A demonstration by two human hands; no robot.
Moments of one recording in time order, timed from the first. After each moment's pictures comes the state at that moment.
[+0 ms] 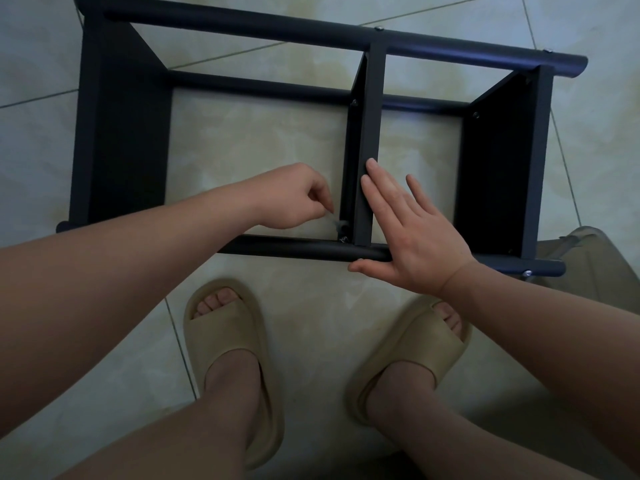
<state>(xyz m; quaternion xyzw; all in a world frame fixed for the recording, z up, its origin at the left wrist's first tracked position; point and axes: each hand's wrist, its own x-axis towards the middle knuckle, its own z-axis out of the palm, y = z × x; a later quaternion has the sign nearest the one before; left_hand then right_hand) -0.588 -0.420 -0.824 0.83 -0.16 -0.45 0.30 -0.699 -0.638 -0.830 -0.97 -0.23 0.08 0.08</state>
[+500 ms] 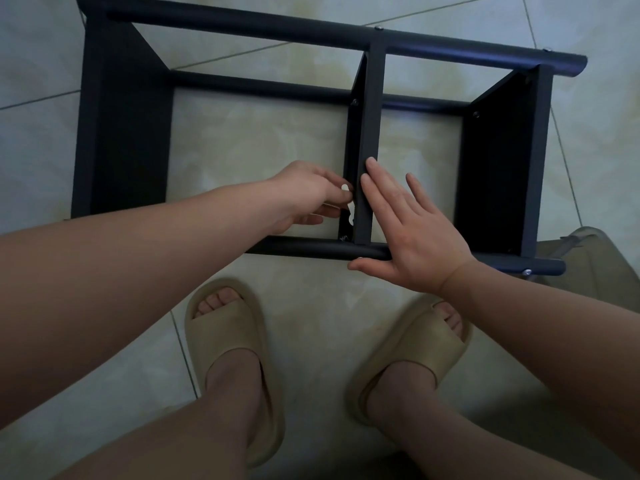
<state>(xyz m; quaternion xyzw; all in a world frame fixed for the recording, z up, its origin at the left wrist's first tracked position) -0.599 -0.443 -0.824 0.69 0.15 -0.49 0.51 -0.697 -0.635 -0.826 -0.97 -0.23 0.09 0.08</state>
